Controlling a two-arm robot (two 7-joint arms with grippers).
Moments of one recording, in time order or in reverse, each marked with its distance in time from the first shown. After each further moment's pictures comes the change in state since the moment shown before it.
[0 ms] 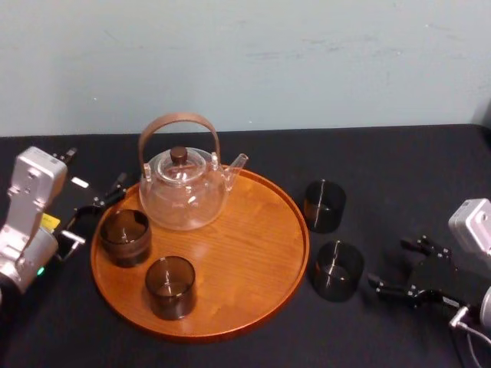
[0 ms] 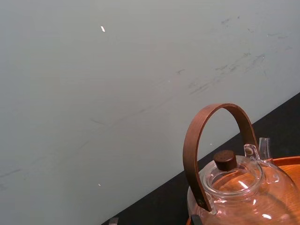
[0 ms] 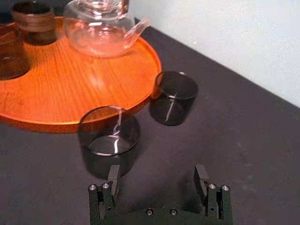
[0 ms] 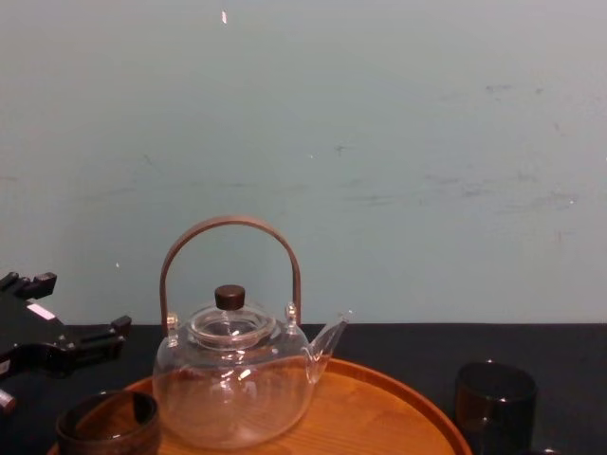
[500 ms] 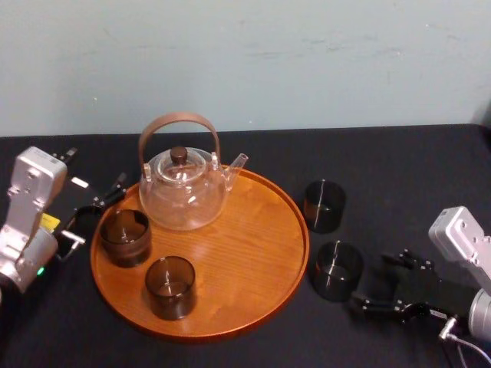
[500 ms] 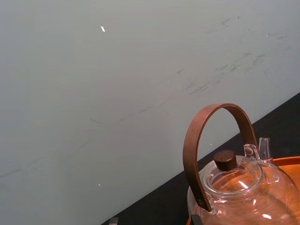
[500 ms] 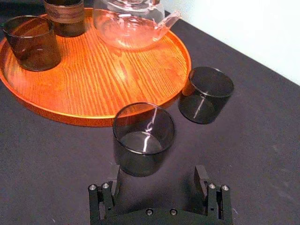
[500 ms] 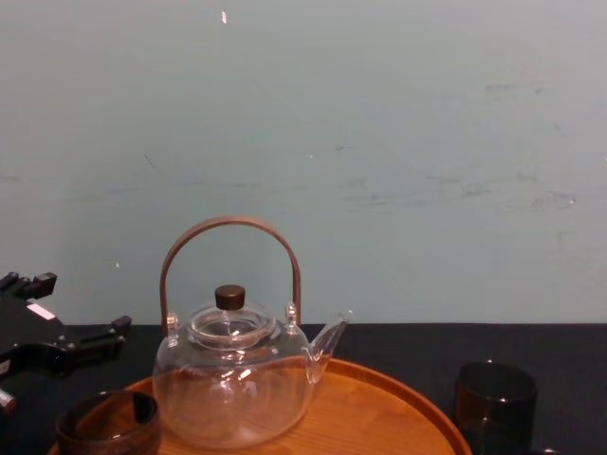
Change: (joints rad) left arm 0.000 0.000 0.000 0.000 0.000 0.000 0.000; right arm 0.004 -0.011 -0.014 -0.032 -0.031 0.069 0.076
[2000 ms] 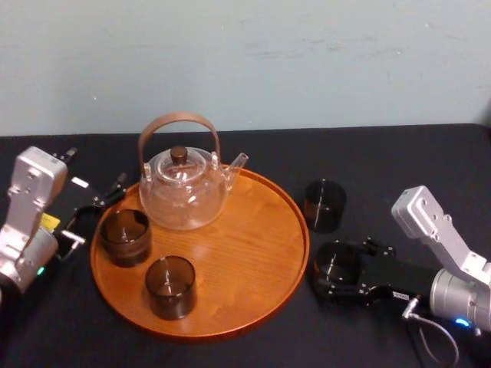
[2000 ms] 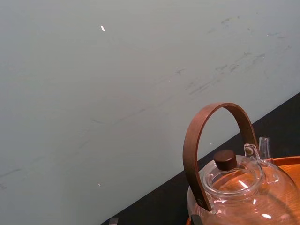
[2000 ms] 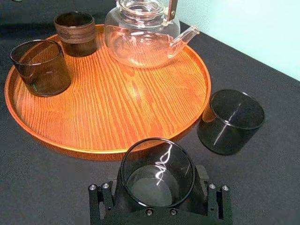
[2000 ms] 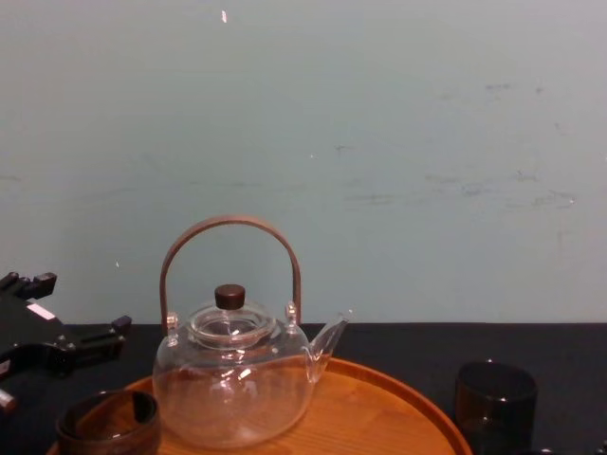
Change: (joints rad) left arm 0.000 0.000 0.000 0.000 0.000 0.000 0.000; right arm 0.145 -0.120 -0.065 0.100 -0.023 0.049 0.083
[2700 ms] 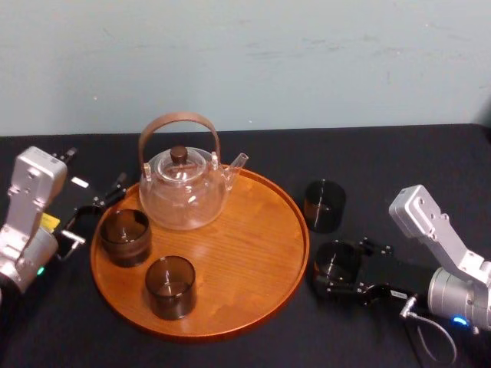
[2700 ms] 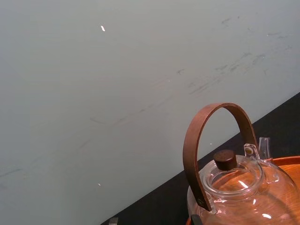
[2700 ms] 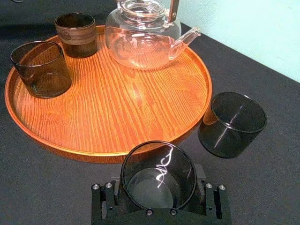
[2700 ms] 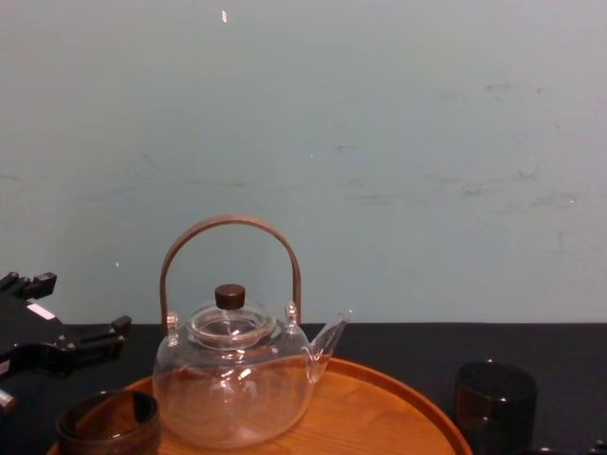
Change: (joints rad) left arm 0.000 0.000 0.000 0.000 0.000 0.000 0.000; right arm 0.011 -0.003 -0.009 0.007 -0.001 -0.003 0.000
